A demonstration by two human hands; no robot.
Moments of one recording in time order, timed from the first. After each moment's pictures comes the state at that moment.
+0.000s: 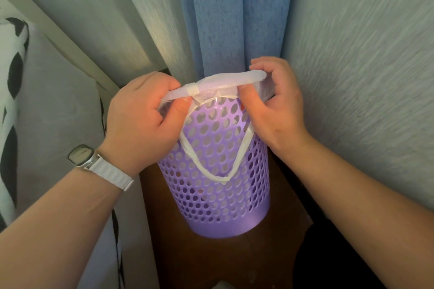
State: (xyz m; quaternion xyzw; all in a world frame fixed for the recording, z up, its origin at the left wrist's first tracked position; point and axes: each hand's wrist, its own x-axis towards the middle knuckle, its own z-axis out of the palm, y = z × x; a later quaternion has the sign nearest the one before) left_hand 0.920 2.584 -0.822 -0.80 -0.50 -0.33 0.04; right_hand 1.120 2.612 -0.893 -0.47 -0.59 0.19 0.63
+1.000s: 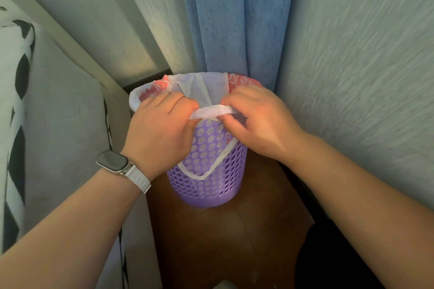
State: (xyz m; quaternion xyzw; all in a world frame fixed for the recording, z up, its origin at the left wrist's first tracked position) left_hand 0.917 2.586 -0.850 -0.86 -0.46 -0.18 0.14; right_hand 1.123 2.607 -0.890 -0.40 -0.83 0.08 0.38
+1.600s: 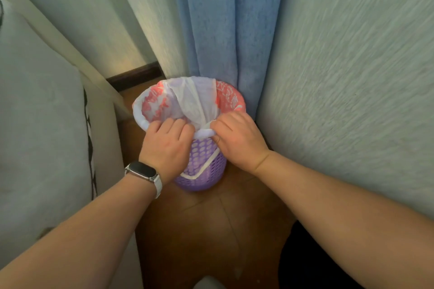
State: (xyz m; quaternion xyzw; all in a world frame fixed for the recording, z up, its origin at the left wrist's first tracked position) left_hand 0.922 2.573 -0.940 -0.85 -0.50 -0.09 0.14; right_hand 1.112 2.601 -0.986 -0.41 -0.85 -0.02 0.33
